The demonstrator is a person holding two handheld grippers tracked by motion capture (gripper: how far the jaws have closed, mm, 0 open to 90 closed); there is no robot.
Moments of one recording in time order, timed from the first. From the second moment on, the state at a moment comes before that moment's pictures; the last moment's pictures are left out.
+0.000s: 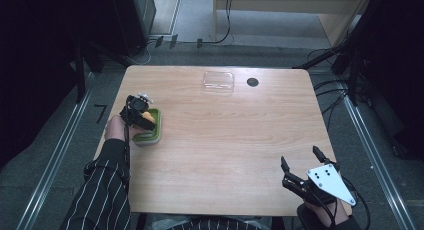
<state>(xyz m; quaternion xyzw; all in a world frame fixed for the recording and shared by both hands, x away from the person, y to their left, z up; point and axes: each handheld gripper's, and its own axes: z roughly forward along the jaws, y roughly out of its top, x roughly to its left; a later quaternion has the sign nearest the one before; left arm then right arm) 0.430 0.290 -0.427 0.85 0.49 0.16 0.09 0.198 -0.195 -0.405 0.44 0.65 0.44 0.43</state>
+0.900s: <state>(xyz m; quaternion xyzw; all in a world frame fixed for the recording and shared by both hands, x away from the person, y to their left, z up) 0.436 0.290 -0.438 0.86 0.48 0.15 0.09 0.198 -0.195 -0.405 0.44 0.65 0.44 0.43</state>
